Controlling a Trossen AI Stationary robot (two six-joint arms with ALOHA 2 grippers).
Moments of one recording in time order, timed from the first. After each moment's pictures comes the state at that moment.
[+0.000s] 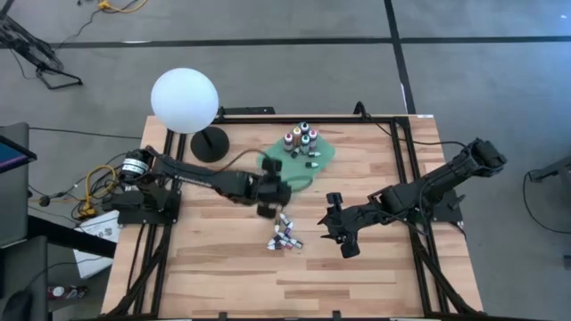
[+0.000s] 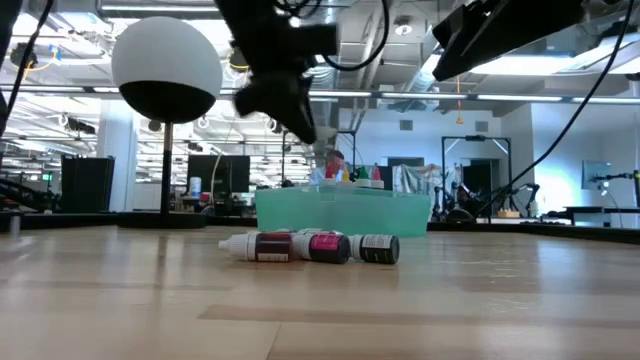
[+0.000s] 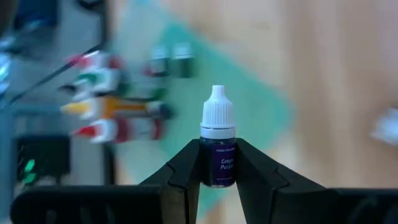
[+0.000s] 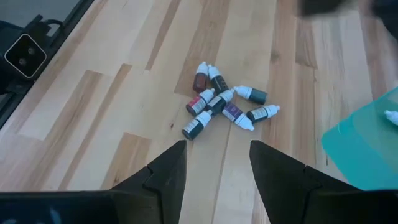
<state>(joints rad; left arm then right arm) -0.08 1.76 1.33 -0.59 -0.55 0.29 0.41 1.36 0.91 -0.33 0.16 -0.01</state>
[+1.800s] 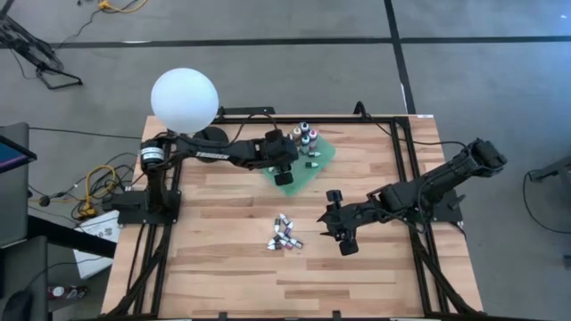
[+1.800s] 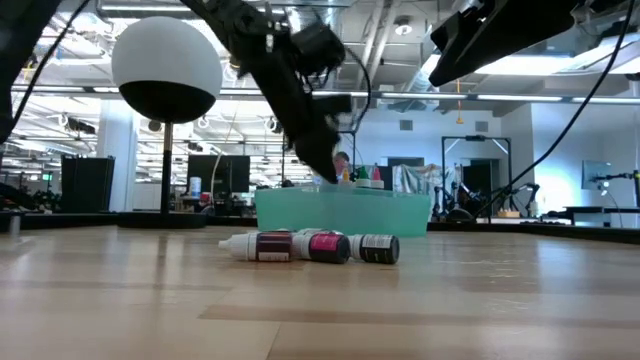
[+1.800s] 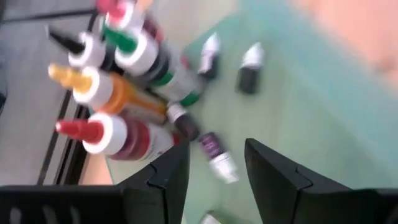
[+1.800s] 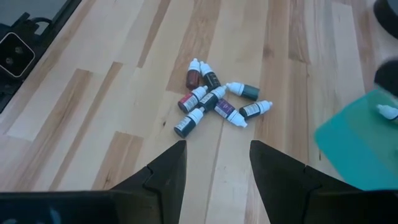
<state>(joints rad) 0.23 1.88 1.30 -0.28 -0.30 0.23 0.39 1.36 0.91 -0.34 0.17 -0.01</state>
